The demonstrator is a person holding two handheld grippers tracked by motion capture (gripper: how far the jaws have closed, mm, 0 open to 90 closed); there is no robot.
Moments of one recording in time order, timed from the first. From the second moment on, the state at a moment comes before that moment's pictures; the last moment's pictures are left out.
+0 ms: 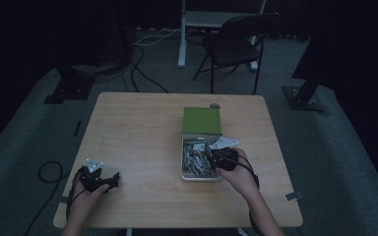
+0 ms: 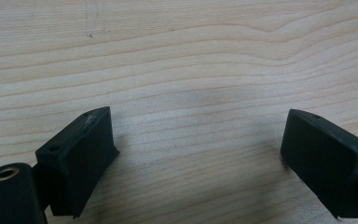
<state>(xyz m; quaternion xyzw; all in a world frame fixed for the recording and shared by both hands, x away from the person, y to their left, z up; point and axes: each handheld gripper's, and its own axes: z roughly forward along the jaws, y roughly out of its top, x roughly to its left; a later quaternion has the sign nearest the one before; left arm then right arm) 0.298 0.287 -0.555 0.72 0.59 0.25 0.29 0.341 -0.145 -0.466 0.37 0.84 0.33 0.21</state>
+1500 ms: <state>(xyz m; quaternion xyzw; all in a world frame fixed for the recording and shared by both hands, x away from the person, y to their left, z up) 0.298 0.287 -0.555 0.72 0.59 0.25 0.29 0.342 -0.157 -0.454 0.41 0.82 0.34 0.19</state>
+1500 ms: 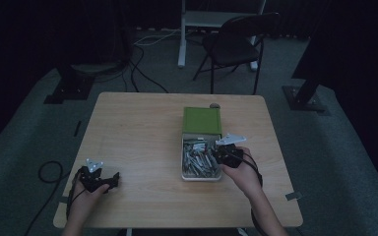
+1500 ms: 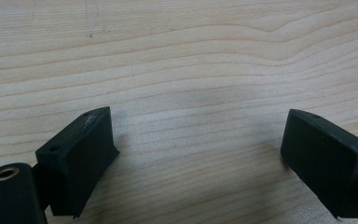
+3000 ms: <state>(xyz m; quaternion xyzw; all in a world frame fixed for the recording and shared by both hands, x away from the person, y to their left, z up) 0.298 0.287 -0.555 0.72 0.59 0.25 0.29 0.337 -0.218 -0.380 0.44 0.75 0.44 0.23</state>
